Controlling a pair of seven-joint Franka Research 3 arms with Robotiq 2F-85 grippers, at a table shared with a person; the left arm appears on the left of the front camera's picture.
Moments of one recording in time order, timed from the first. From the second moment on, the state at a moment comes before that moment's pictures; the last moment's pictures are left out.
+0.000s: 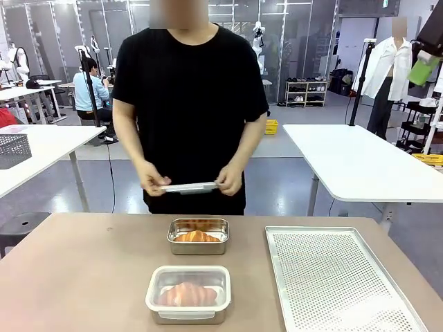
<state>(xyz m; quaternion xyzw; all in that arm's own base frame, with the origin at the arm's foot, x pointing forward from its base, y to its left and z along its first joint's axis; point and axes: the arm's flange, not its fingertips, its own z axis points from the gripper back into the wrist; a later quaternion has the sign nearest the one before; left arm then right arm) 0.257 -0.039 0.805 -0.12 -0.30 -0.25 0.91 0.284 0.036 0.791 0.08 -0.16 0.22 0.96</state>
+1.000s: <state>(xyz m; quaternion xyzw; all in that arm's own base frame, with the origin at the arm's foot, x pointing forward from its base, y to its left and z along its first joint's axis) 0.257 -0.039 0.805 -0.12 -0.30 -0.25 0.91 0.283 0.036 0.798 0.07 -0.18 0.22 0.96</state>
